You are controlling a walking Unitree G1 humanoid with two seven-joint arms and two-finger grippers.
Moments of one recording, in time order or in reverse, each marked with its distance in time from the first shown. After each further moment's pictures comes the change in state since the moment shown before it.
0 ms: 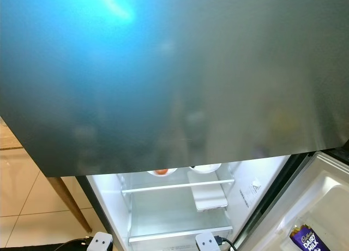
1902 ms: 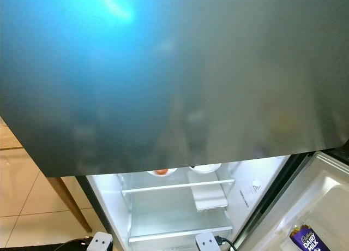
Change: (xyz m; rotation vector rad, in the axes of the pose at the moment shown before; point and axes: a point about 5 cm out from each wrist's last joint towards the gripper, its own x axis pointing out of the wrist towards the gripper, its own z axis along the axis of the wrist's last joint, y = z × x) left arm 0.000 0.000 0.000 -0.002 -0.001 0.001; right arm 0.000 0.000 0.000 0.003 0.000 -0.001
